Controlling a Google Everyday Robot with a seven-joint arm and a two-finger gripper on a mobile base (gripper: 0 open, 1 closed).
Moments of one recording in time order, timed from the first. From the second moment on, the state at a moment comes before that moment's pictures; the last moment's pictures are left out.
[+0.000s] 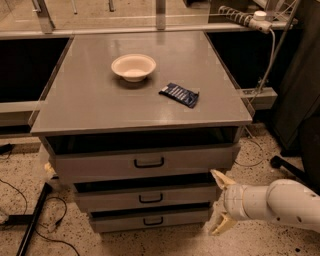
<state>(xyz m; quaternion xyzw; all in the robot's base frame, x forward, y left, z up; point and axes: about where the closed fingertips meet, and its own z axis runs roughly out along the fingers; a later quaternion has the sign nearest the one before) 0.455 -0.170 0.583 -0.65 0.67 0.04 0.35</state>
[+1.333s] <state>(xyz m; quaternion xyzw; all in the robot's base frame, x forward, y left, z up) 0.468 -0.143 0.522 -0.68 0.66 0.08 0.30</state>
